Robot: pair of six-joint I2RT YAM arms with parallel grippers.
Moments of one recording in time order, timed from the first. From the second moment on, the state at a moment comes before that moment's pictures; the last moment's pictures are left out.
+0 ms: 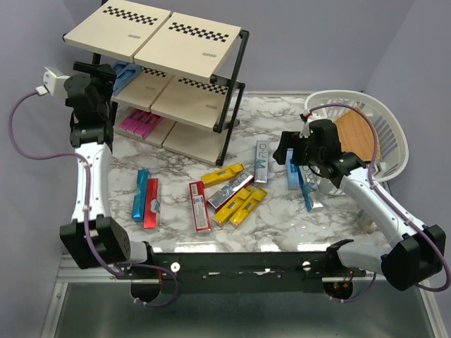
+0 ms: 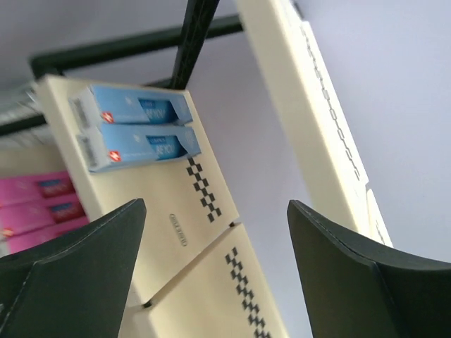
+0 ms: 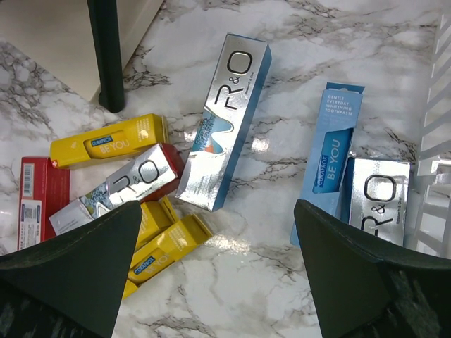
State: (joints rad) left arm 0.19 1.41 1.40 -0.05 -0.16 -1.03; right arm 0.38 1.21 1.01 -0.42 -0.05 0.30
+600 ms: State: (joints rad) left arm 0.19 0.89 1.14 -0.22 -0.10 -0.38; right arm 0.38 1.28 1.11 -0.56 0.07 0.35
